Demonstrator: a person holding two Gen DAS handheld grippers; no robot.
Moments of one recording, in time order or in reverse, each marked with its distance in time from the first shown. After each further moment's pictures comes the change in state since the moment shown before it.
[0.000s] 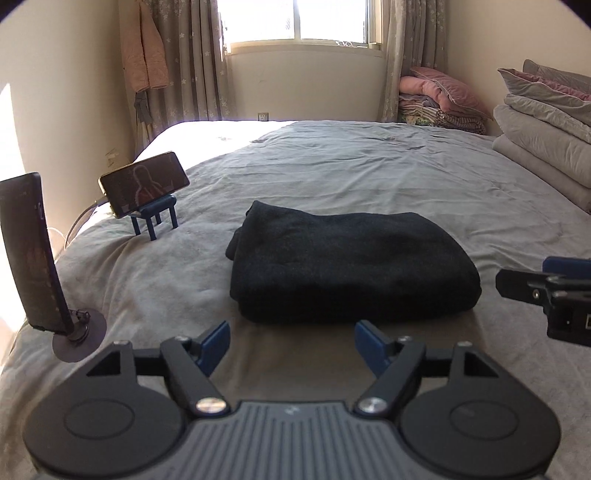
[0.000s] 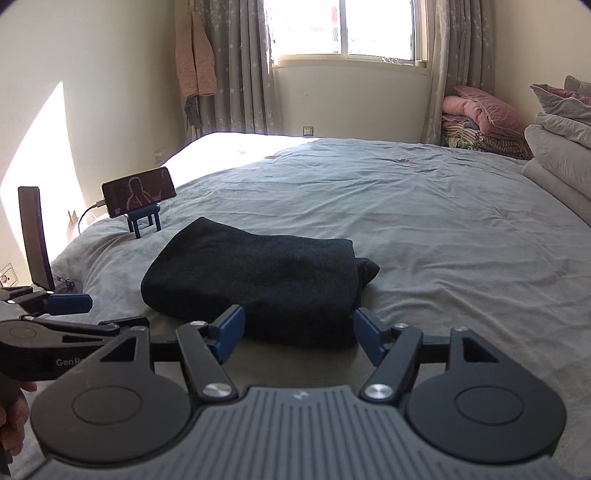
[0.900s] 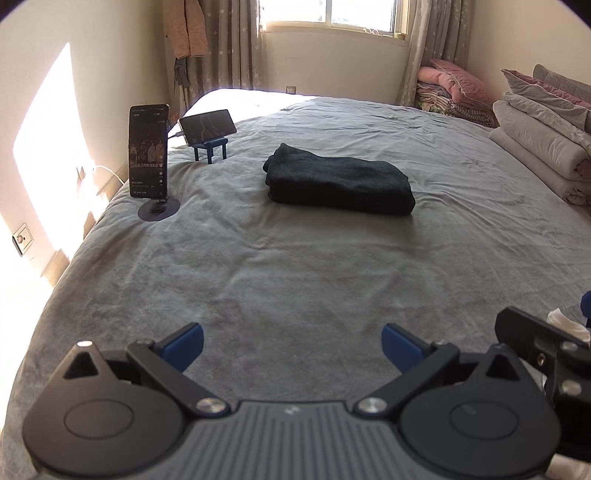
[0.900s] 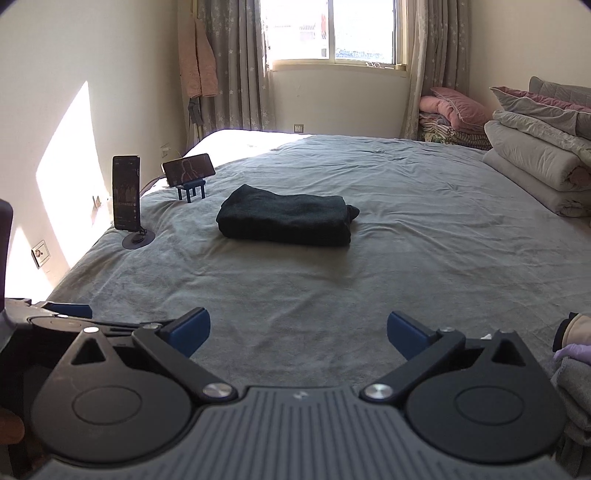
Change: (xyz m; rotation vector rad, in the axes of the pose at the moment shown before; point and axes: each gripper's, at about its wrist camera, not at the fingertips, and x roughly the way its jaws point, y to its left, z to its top) left arm -0.184 -0.013 -0.112 -0.075 0.082 0.034; right arm -0.205 0.059 -0.097 0.030 -0.004 -0.055
